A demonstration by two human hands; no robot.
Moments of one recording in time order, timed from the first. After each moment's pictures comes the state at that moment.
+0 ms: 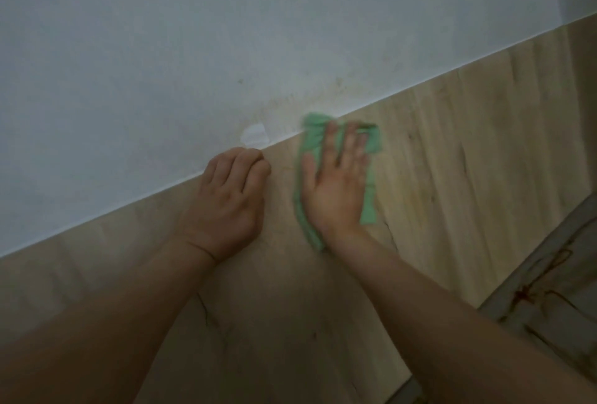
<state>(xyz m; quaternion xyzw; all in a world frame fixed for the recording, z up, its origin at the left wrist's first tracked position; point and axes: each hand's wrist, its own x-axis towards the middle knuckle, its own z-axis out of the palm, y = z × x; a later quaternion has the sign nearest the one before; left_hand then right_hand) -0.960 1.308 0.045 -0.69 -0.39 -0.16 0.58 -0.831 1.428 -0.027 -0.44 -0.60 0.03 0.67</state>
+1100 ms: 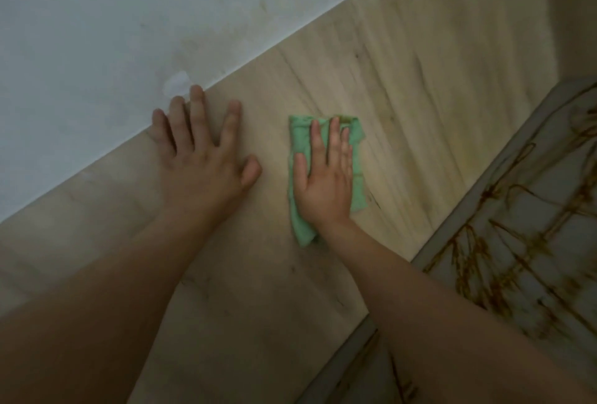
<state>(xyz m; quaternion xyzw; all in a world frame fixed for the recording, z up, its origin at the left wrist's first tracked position) -0.922 1.326 0.006 -0.59 -0.58 -0.02 0.56 -0.824 1.436 -0.148 -0.45 -0.56 0.08 0.69</state>
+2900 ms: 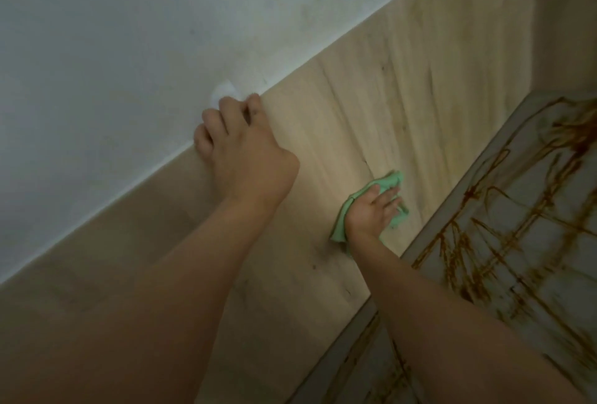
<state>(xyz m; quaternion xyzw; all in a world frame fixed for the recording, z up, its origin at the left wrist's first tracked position) -0.876 1.309 0.065 -0.60 -0.72 -0.13 0.32 -0.822 1.426 -0.165 -0.63 -0.22 0.48 0.57</state>
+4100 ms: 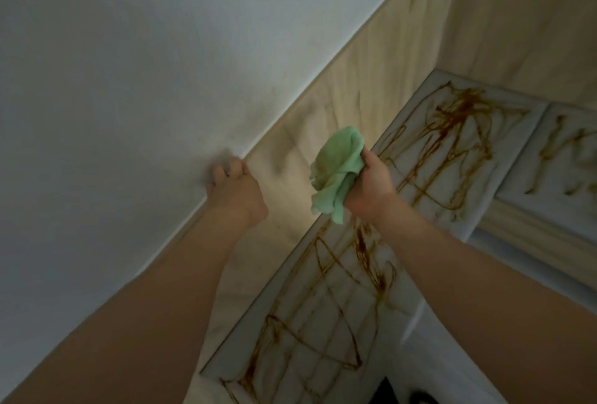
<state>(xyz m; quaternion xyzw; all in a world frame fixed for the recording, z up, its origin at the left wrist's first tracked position) -0.838 1.313 0.213 -0.61 -0.75 0.25 -0.05 -0.632 1.342 0.108 -0.35 0.02 0.78 0.52</state>
